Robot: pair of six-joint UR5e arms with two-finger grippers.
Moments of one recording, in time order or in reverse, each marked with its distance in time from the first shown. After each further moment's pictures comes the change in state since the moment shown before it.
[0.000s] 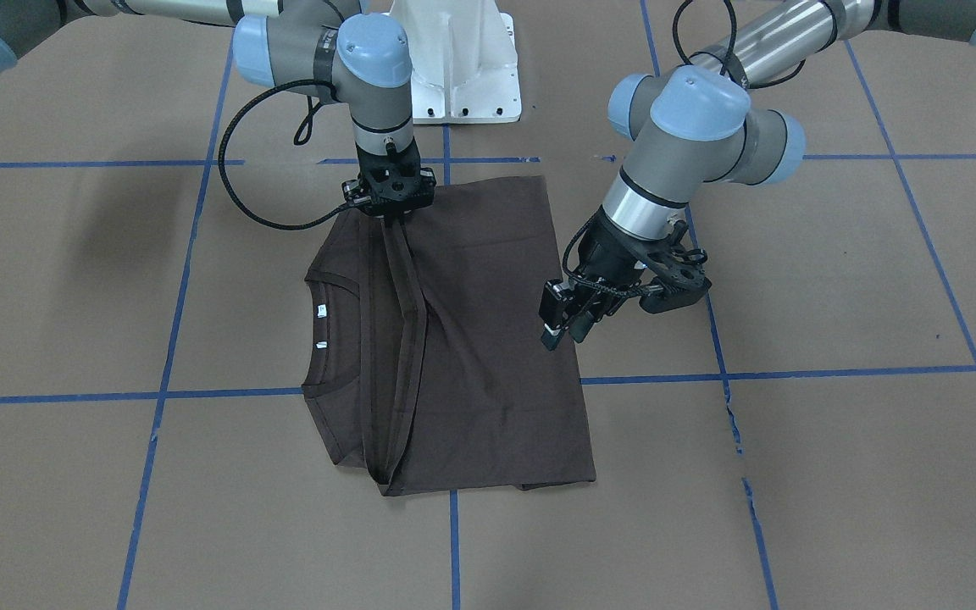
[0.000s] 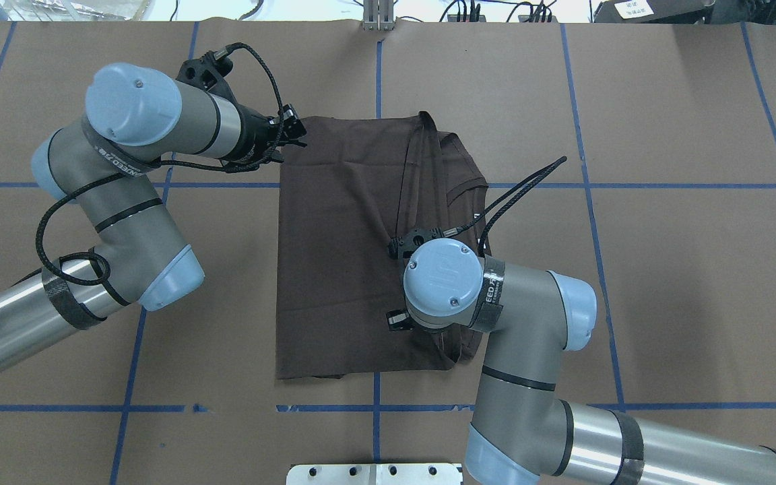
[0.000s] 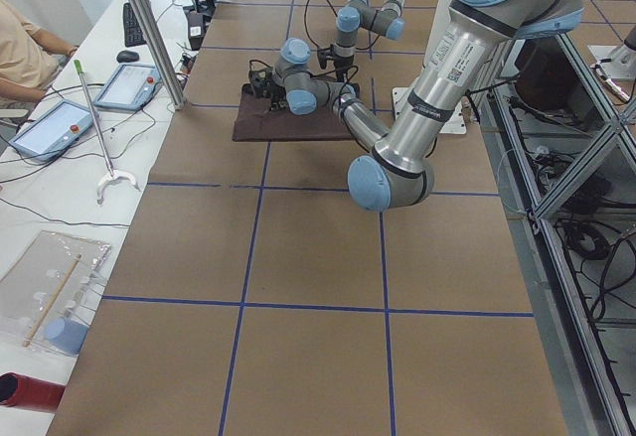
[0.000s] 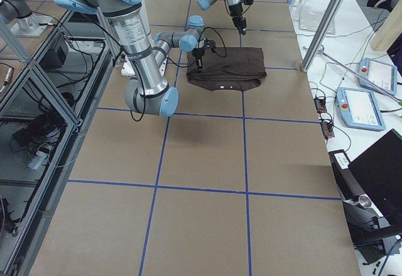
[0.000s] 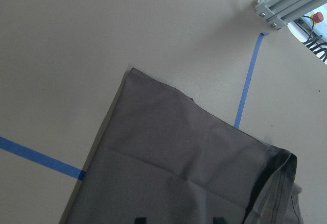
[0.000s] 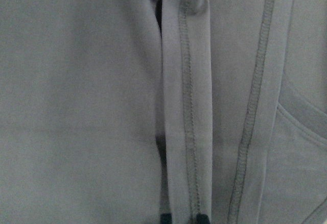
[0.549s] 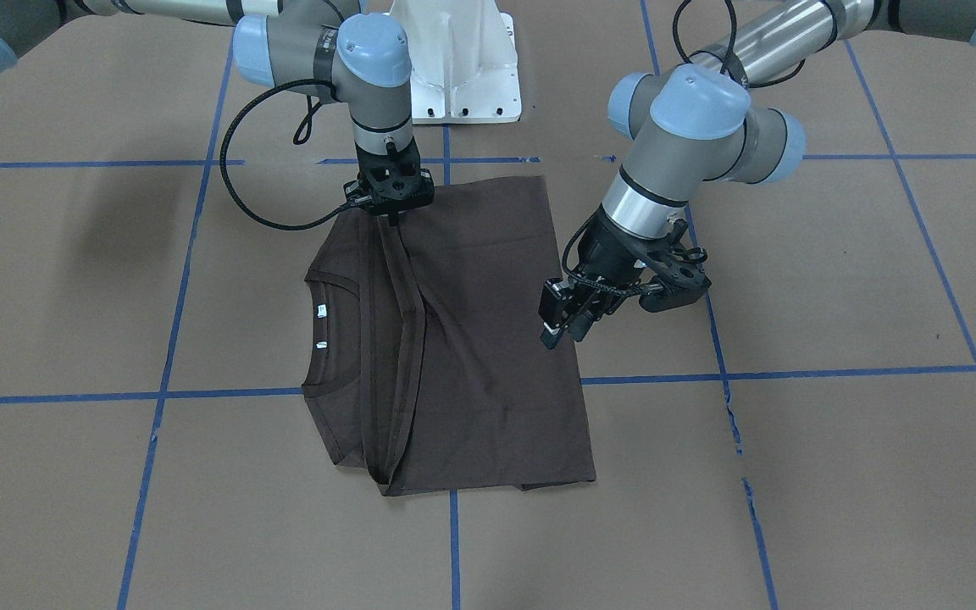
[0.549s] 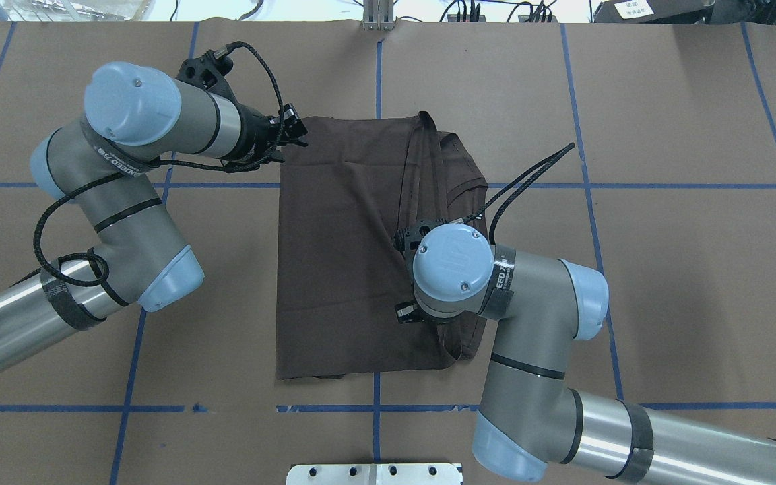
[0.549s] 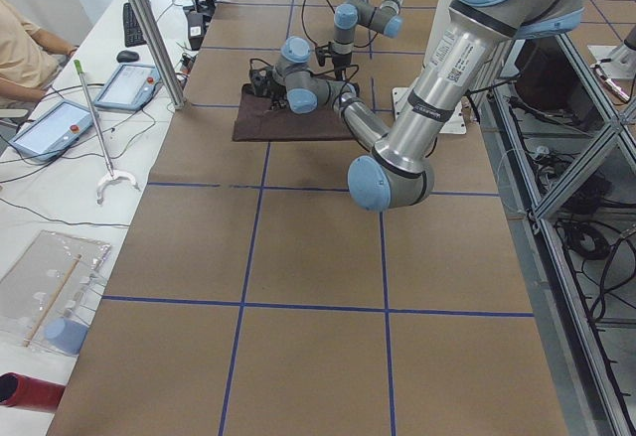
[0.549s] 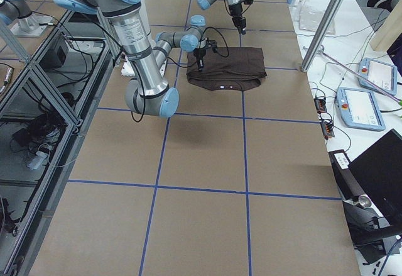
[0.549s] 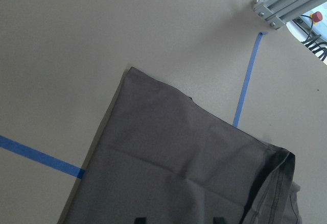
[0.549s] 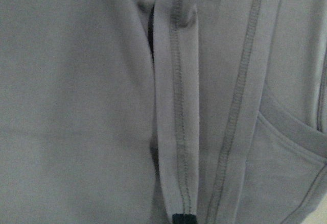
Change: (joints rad) left arm 0.000 0.000 -0.010 0.006 -0.001 -0.001; right arm 0.045 -0.021 0.044 -0.040 0.048 -0.064
